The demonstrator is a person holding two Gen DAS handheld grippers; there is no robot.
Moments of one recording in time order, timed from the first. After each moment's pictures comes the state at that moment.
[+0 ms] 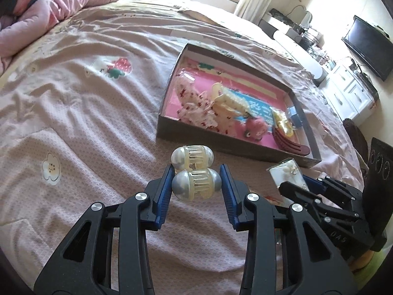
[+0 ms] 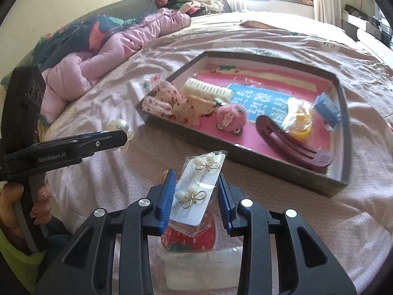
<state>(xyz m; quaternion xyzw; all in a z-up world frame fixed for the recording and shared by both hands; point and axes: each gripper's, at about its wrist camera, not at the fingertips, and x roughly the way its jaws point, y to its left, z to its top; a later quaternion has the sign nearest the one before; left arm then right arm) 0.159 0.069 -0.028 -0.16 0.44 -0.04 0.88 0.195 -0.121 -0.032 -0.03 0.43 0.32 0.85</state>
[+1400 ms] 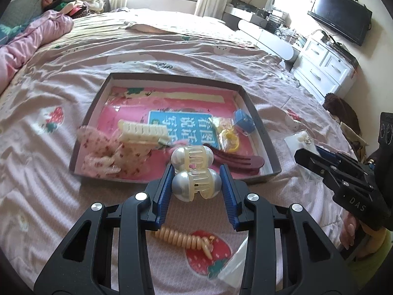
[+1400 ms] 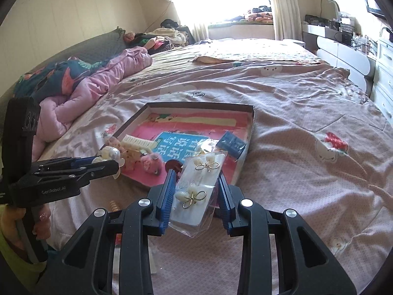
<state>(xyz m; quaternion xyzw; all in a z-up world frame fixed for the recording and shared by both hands) 0.204 -0.035 0.006 -0.08 0.42 -0.12 0.90 0.217 -0.228 0.017 0.01 0.36 0.23 0.90</state>
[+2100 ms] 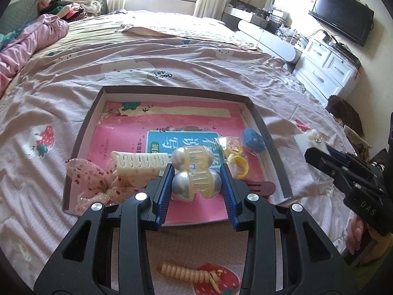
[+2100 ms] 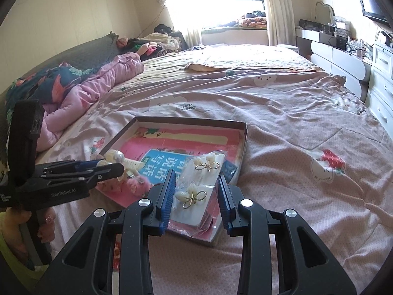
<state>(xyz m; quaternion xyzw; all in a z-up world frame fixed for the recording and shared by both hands) 0.248 -0.033 0.002 -0.07 0.42 -0.11 0.90 0.252 -0.222 0.024 0.01 0.35 0.21 0.91</state>
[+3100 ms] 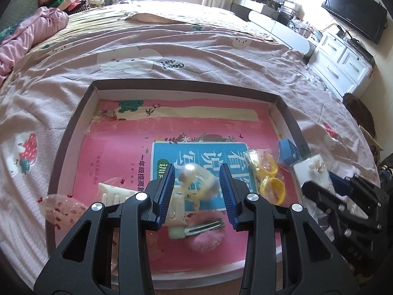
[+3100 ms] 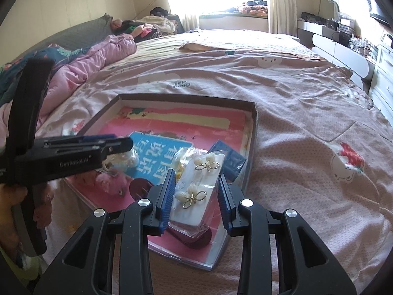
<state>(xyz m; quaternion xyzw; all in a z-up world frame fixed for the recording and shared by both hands) 0.310 -0.031 -0.037 -0.06 0.45 -0.09 0.89 0.288 -0.194 -0.029 -0.03 0.39 0.19 0.90</state>
